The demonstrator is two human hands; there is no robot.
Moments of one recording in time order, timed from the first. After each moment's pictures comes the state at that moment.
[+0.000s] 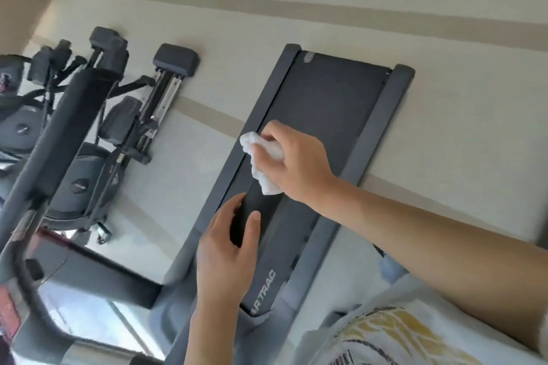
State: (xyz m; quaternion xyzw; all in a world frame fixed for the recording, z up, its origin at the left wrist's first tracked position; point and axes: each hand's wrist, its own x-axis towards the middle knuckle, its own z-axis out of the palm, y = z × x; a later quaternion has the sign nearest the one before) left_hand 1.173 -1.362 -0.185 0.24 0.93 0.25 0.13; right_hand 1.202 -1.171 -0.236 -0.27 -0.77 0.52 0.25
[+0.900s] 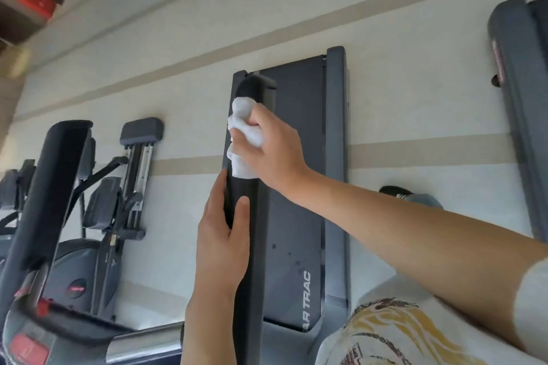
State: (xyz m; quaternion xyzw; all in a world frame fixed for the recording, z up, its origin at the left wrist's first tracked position) left_hand 1.166 -1.505 -0.185 0.44 0.84 0.24 0.21; right_hand 1.235 -1.355 -0.242 -0.41 -0.61 0.51 0.44
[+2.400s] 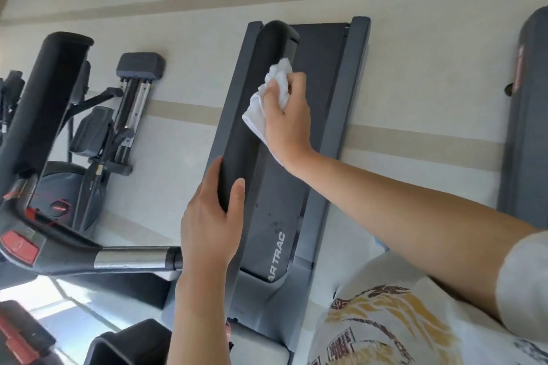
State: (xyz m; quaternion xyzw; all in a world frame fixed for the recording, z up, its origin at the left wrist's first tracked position) left_hand 1.187 -1.563 -0.186 0.38 0.91 0.14 0.13; right_hand 1.234 -1.386 -0.245 -0.47 -0.47 0.61 0.43
